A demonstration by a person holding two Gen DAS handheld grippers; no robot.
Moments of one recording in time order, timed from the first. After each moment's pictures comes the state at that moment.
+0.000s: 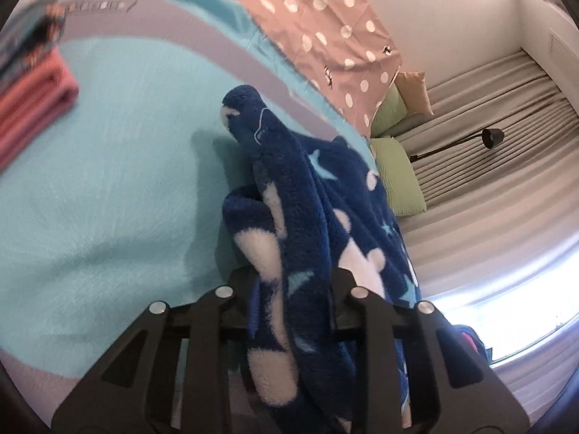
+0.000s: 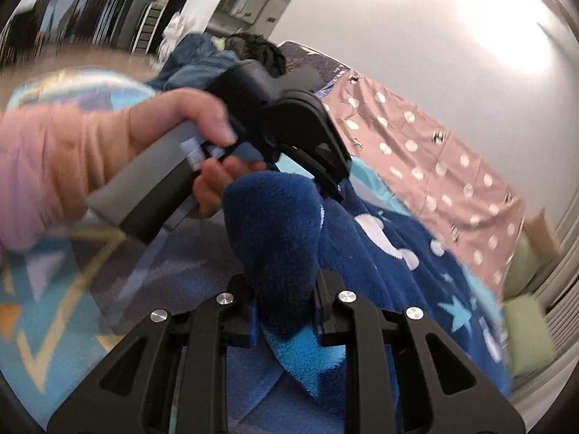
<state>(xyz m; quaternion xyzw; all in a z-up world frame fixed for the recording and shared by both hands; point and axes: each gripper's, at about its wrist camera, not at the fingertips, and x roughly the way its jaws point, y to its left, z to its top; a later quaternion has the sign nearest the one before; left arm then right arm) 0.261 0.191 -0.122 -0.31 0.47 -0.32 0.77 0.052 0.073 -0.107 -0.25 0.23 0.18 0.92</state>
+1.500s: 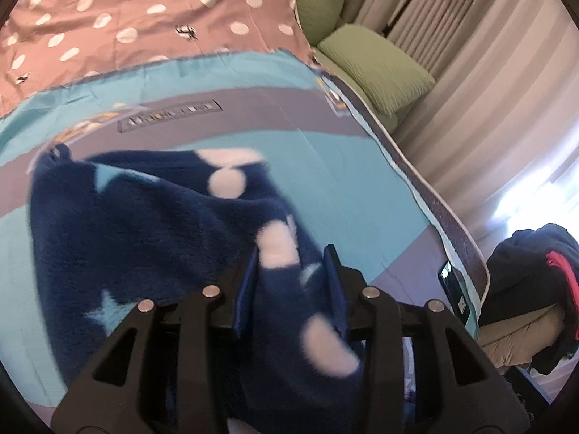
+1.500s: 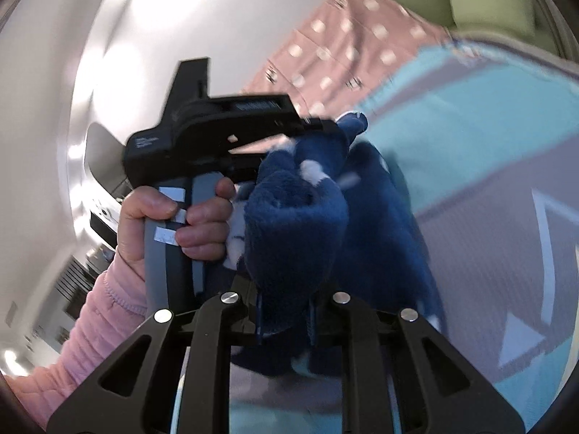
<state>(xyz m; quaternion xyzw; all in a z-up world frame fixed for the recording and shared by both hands) 0.219 -0.240 -0.031 0.02 0.49 -0.35 0.80 -0.015 -0.308 -0.110 0.39 0.26 0.14 0.87</state>
